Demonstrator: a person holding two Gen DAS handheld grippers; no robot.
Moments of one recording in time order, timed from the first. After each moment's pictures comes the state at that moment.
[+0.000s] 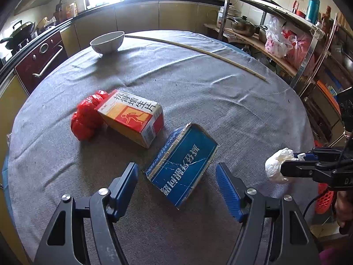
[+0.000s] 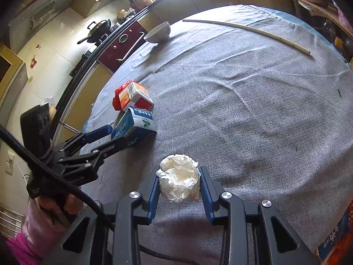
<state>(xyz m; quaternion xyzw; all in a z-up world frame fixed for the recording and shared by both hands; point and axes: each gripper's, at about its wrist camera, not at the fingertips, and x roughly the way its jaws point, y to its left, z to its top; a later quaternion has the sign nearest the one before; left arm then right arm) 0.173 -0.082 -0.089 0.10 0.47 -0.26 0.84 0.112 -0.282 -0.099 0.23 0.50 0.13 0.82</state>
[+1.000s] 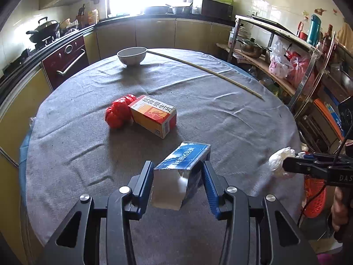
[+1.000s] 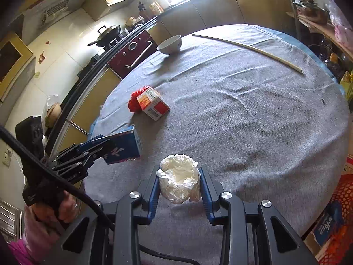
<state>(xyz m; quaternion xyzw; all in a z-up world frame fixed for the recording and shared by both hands) 0.115 -0.042 -0.044 0.07 0.42 -0.22 0.88 0.066 -0.270 -0.054 0.20 0.46 0.13 0.85</state>
